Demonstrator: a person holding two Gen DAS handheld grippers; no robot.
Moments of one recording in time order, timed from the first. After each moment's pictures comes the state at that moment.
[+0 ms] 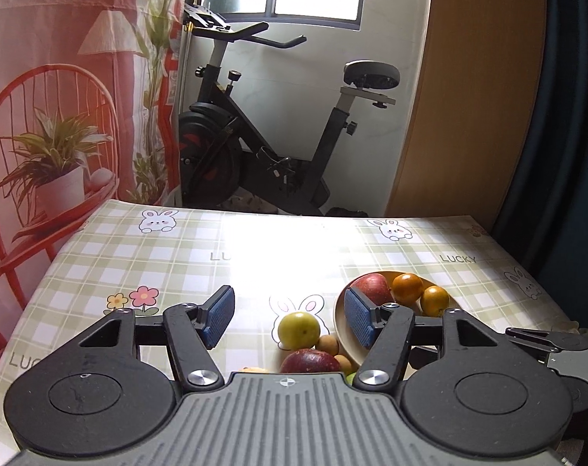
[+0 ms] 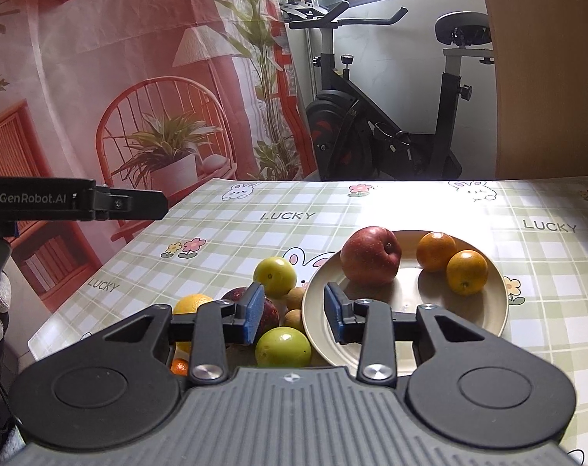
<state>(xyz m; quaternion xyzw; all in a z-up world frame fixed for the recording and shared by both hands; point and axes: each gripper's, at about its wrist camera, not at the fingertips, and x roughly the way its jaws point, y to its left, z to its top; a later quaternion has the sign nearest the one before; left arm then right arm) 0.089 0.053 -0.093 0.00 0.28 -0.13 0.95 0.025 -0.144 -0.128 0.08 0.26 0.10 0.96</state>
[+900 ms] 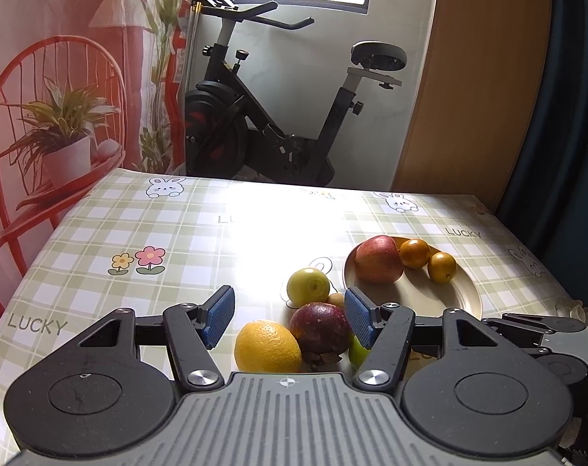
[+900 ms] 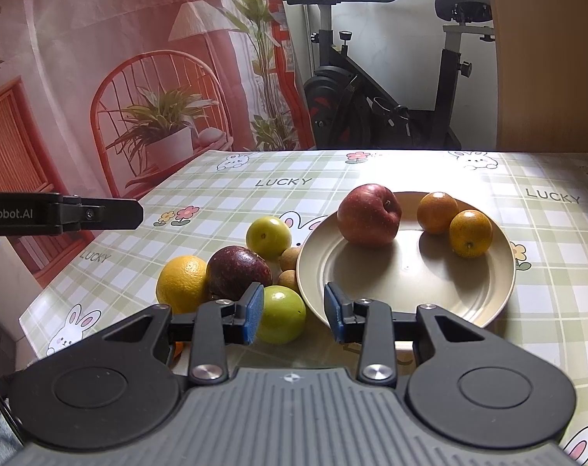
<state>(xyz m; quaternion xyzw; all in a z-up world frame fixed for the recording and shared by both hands) 0.073 0.060 -0.116 -0.01 0.30 -0.12 0.94 0.024 -0.143 -0.155 0.07 0.29 0.10 0.95</state>
